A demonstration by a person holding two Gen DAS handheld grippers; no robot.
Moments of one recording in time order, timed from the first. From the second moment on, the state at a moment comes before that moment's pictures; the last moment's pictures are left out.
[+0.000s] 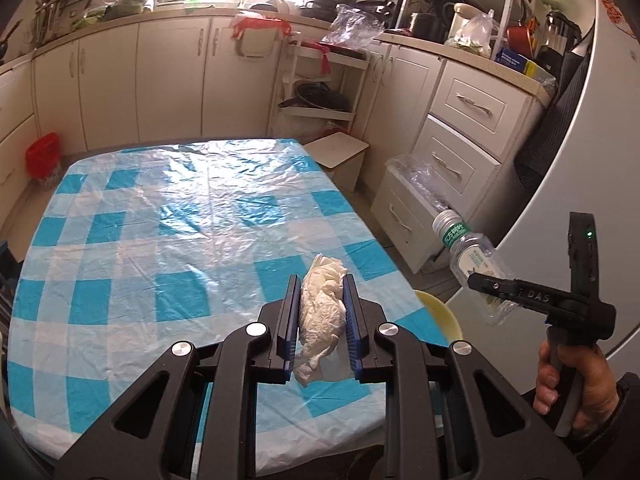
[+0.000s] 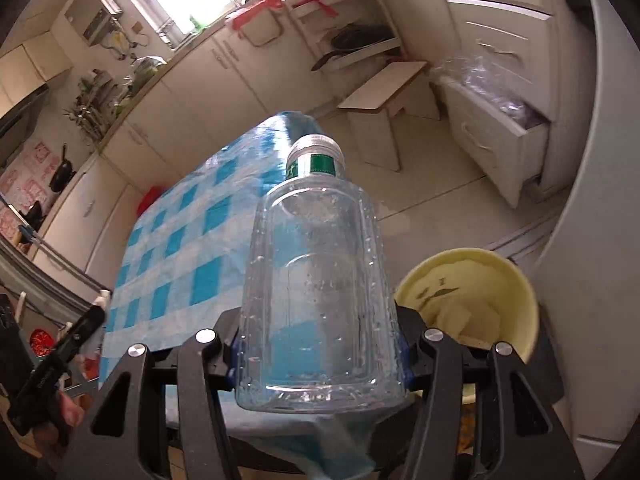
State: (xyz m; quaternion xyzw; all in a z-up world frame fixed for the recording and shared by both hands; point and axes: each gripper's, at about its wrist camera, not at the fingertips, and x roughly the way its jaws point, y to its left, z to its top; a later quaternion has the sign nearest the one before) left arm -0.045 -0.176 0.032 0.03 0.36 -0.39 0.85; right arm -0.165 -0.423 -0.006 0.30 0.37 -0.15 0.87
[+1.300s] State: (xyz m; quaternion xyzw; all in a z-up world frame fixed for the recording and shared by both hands) left arm -0.125 -0.416 -0.053 0.14 0.43 -0.48 0.75; right arm -0.233 -0.514 0.039 0.32 0.22 -0.30 0.87
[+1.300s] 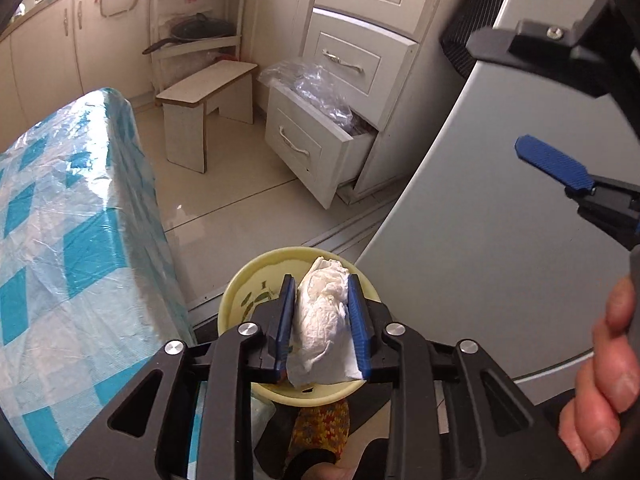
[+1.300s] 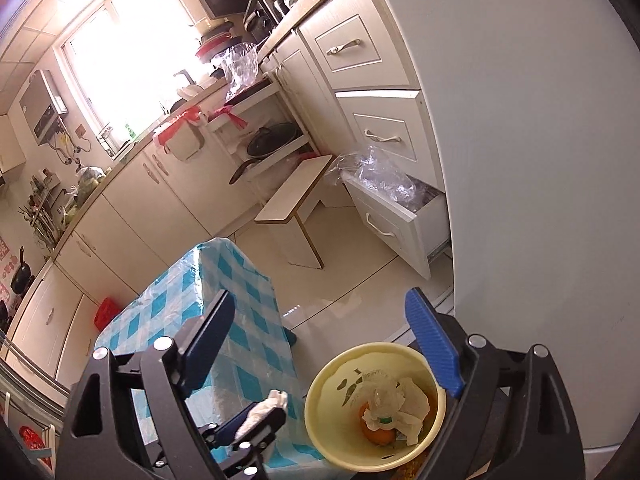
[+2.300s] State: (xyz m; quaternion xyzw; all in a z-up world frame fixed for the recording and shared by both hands) left arm -0.147 -0.216 0.072 0.10 0.33 -0.38 0.86; right arm -0.281 -0.406 0.067 0.20 0.17 -0.36 0.90
